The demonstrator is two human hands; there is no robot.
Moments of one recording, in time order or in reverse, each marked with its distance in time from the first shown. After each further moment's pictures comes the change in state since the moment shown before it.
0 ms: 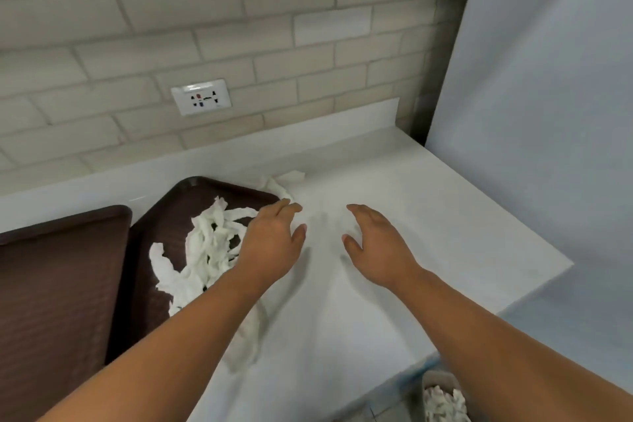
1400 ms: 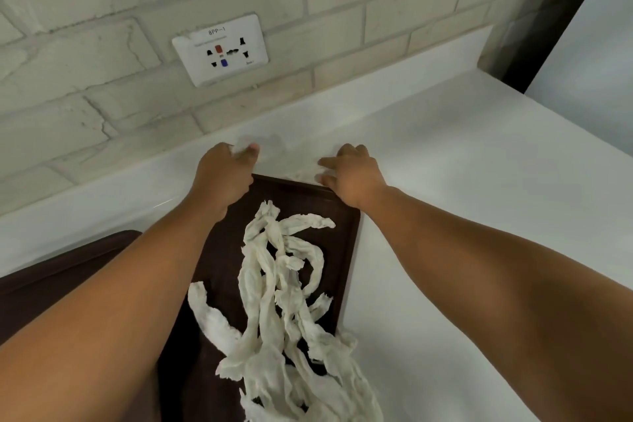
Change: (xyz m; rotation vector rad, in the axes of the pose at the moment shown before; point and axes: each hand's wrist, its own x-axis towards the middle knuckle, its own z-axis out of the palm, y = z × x) left_hand 0.168 -0.222 -0.040 -0.464 -0.082 -0.601; right_hand 0.269 -0.067 0.159 -0.243 -0.144 0.060
